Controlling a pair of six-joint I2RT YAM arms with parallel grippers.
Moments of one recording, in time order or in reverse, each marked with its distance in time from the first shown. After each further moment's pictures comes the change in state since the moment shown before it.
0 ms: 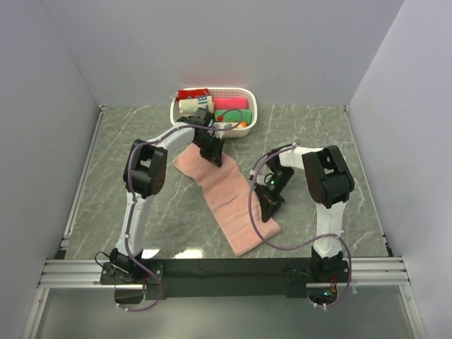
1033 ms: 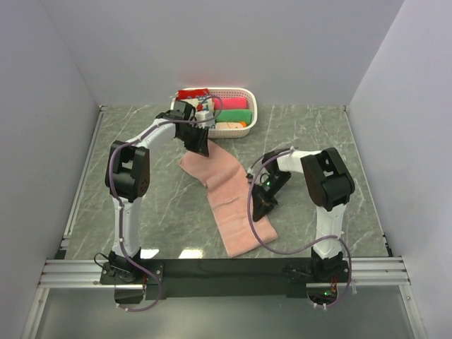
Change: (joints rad) left arm 0.098 -0.142 -0.099 0.078 -0.005 -0.051; right arm 0.035 -0.035 -0.056 0.171 -0.105 0.160
